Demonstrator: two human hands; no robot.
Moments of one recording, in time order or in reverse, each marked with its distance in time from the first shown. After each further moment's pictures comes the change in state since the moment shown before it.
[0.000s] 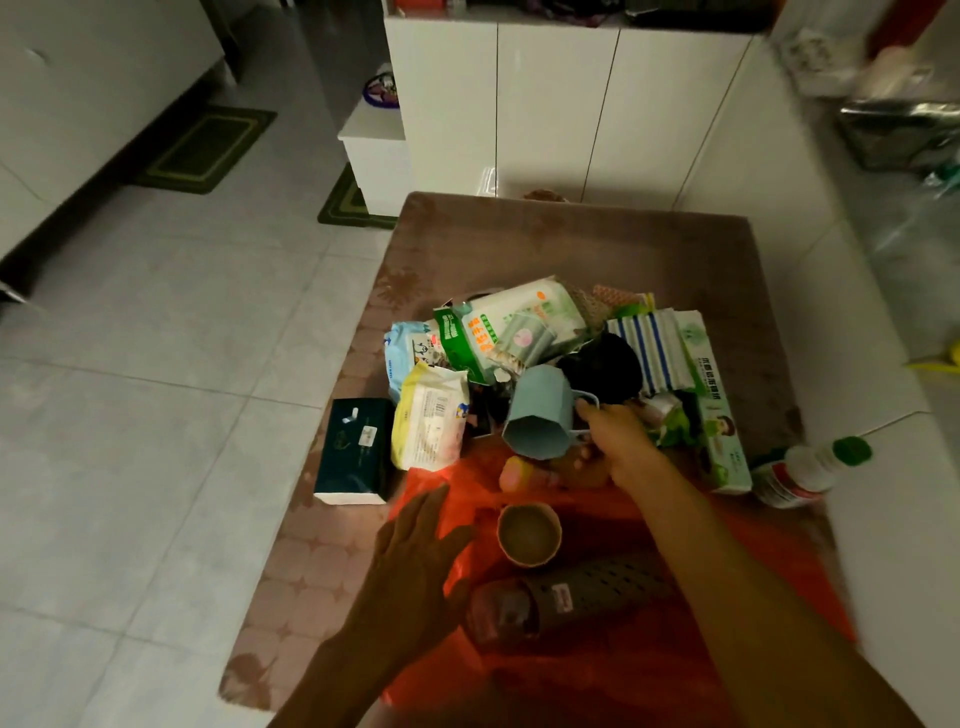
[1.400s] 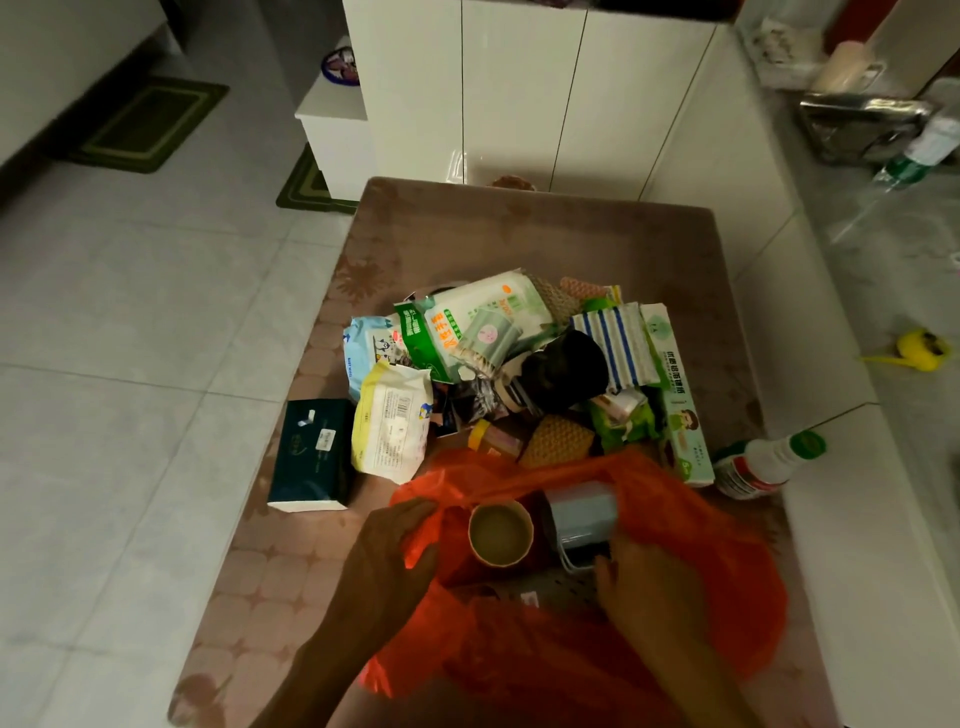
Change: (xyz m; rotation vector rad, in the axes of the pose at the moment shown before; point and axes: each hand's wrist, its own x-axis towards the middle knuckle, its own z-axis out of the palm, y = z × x) left_hand 0.024 -0.005 0.028 -0.444 0.057 -0.220; right_hand -0.093 0.106 -0.068 -1.278 0.152 -0.253
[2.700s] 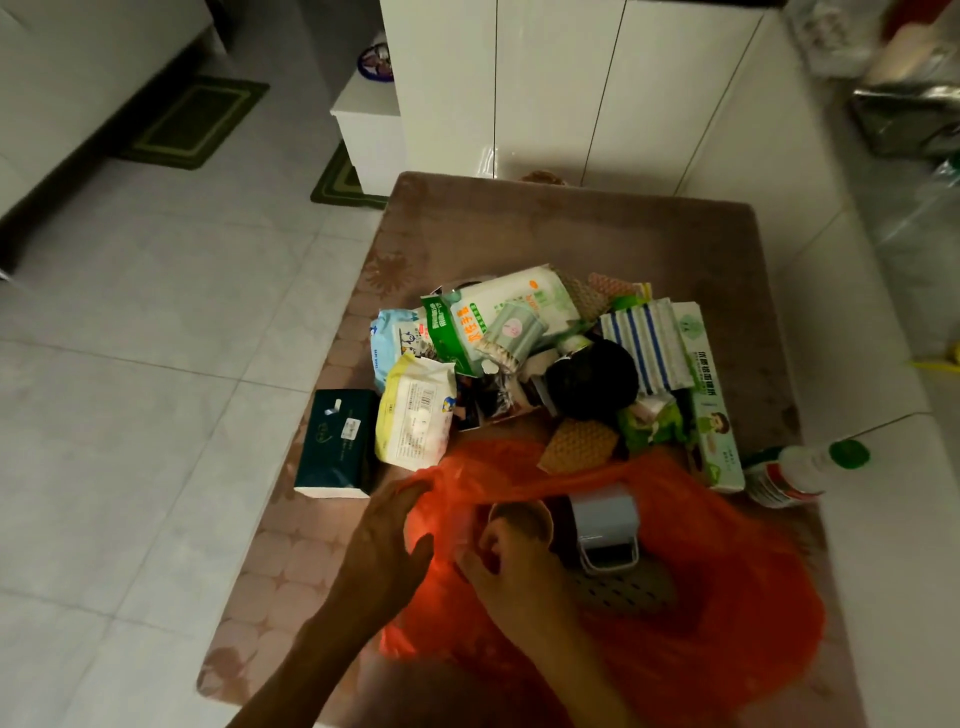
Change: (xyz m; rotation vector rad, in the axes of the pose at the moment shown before) left_hand 0.004 -0.023 -0.005 0.039 0.074 0.031; right_hand -0.017 -0.120 0.013 0.609 -0.101 -0.193
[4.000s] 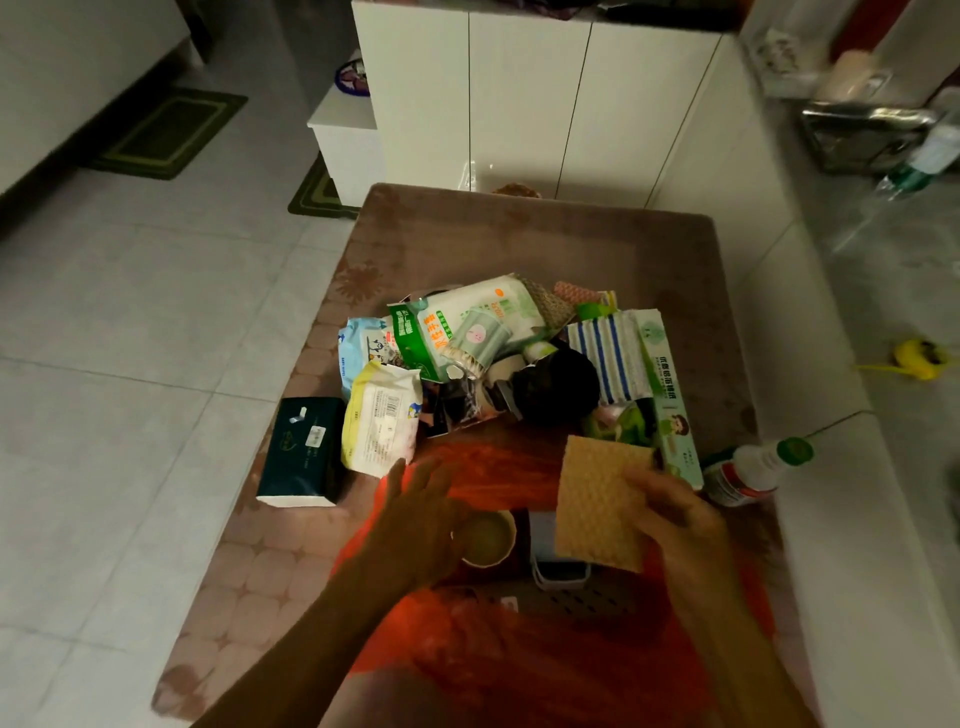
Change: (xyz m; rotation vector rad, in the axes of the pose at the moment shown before) left_hand 0.043 0.070 0.019 0.638 -0.294 0.269; right_hand 0.003 0.098 -0.134 0.845 0.301 0.122
